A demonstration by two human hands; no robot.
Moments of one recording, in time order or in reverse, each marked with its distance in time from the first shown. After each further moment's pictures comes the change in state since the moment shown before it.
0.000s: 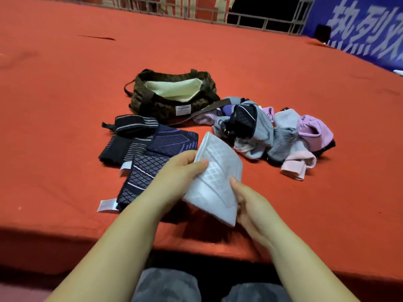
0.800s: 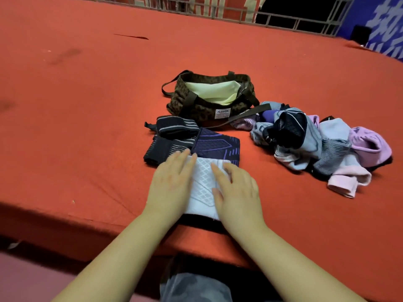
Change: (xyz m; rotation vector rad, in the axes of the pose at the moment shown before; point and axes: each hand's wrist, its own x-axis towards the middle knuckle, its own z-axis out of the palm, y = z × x) left_hand 0.007 -0.063 -0.107 1.321 0.425 0.511; right_hand 0.054 0.036 0.096 -1.457 0.410 -1.023
